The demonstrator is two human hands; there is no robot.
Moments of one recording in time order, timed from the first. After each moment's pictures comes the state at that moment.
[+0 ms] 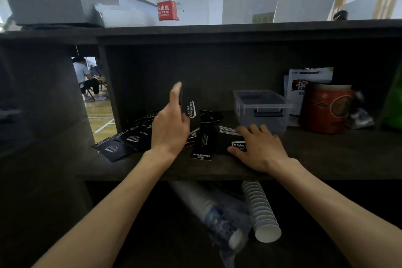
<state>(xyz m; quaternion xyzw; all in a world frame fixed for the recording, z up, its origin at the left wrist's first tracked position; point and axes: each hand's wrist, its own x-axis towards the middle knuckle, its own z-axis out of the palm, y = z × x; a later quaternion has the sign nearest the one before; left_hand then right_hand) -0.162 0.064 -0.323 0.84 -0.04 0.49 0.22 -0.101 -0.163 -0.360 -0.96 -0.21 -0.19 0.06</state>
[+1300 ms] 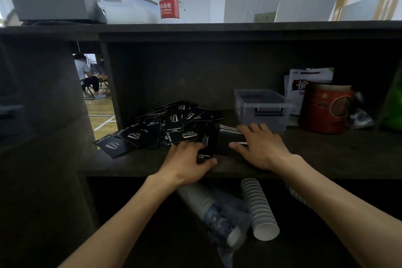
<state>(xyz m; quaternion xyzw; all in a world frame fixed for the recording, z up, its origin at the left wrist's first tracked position) -0.175 0.052 -0.387 0.97 -0.03 0.19 0.13 -0.099 -0.166 -0.356 -0.96 -0.22 -0.18 0.04</state>
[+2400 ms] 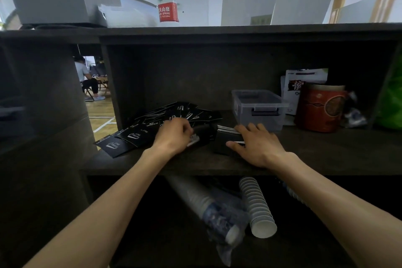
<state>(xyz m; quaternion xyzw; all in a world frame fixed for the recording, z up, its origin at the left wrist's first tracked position) -0.153 0.073 -0.340 0.94 0.06 0.23 0.24 -0.106 -0.168 -0.350 -0.97 -0.21 -0.14 0.06</state>
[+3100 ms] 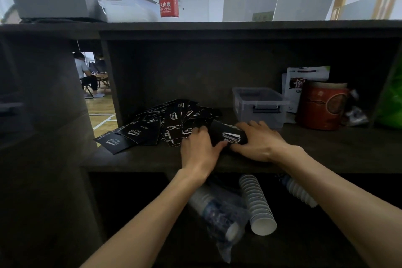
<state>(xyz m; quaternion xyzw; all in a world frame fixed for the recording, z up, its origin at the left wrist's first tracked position) -0.167 -0.003 -0.375 0.92 0.09 0.31 0.20 -0.100 -0.171 -0.344 -0.97 -0.22 -0.09 0.09</state>
